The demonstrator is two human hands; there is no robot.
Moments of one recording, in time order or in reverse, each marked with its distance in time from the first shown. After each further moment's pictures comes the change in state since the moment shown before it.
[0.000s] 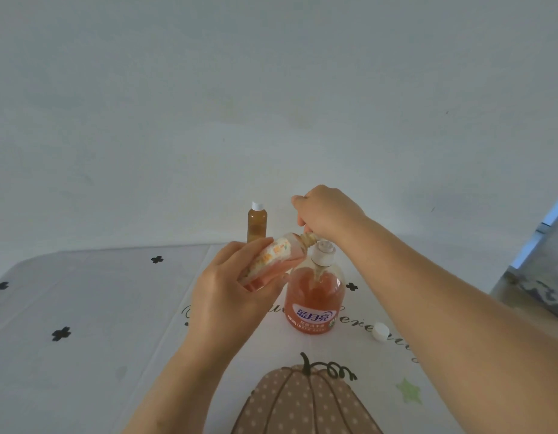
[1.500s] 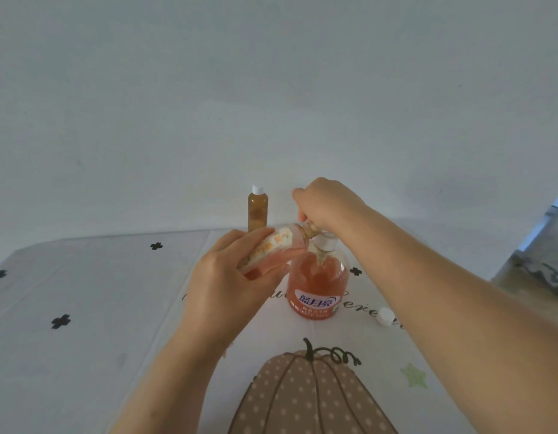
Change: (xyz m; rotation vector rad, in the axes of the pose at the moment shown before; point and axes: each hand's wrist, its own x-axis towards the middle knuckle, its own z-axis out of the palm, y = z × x) left_hand 0.001 -0.002 -0.002 0.021 -0.057 -0.005; right_hand 0.004 0.004 0.012 -0.013 -0.071 0.065
